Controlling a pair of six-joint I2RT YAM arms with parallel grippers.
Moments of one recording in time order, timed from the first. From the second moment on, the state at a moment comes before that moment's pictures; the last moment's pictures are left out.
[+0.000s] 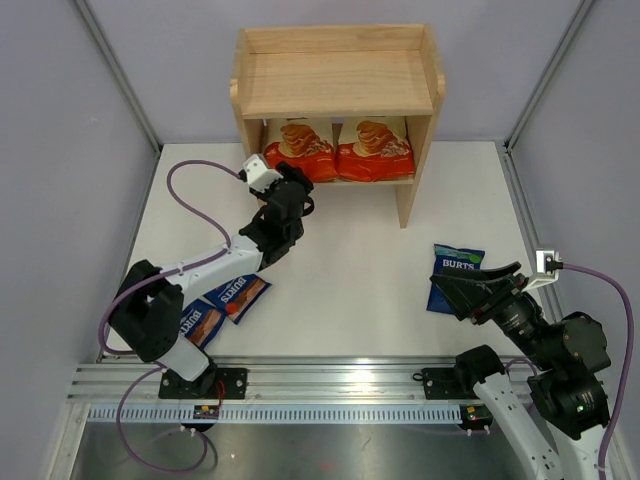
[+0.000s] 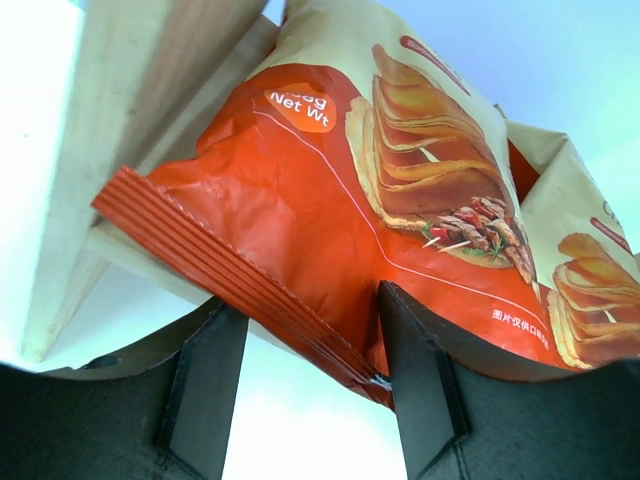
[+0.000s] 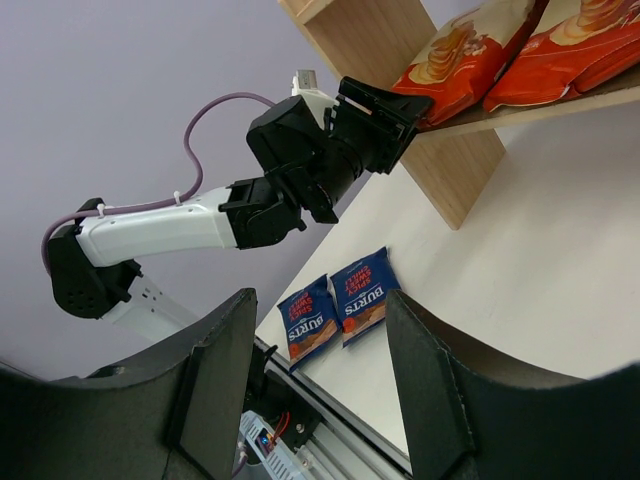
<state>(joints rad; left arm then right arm) -0.70 1.55 1.04 0.34 -0.88 -0.78 0.36 0.17 0.84 -0.46 -0.33 0.76</state>
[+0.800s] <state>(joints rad) -0.75 1.35 0.94 0.23 -0.93 -0.77 0.36 0.23 0.84 -0.48 -0.32 0.73</state>
